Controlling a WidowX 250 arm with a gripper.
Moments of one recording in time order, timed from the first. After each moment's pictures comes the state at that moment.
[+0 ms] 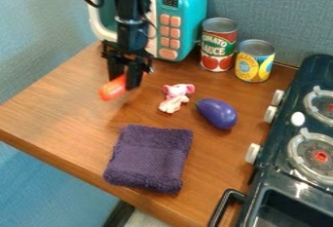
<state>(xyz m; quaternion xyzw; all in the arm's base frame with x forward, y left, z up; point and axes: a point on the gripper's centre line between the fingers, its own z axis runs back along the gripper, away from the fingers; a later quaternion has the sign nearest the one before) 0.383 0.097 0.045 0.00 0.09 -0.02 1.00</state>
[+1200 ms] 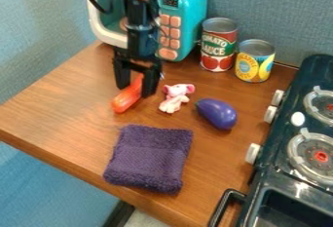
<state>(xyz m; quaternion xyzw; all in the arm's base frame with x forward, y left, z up) 0.389 0.091 0.048 -0.02 0.07 -0.01 1.00</state>
